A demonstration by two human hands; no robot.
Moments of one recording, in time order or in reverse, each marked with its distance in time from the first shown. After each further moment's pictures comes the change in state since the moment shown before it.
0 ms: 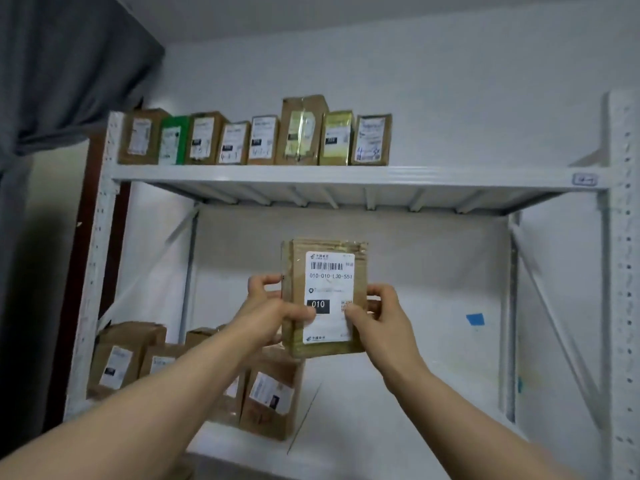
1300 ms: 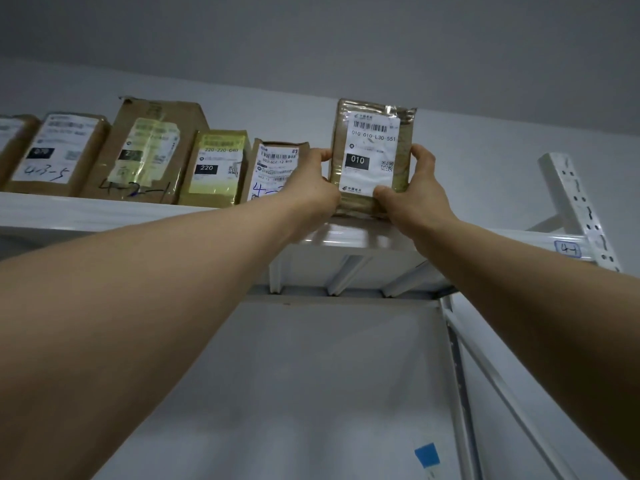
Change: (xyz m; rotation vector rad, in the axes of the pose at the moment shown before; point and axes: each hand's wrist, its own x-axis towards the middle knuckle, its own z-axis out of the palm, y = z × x) left_hand 0.361 0.196 0.227 0.215 -0.133 0.809; right_hand 0.393 -0.074 -0.143 -0.457 0.533 -0.475
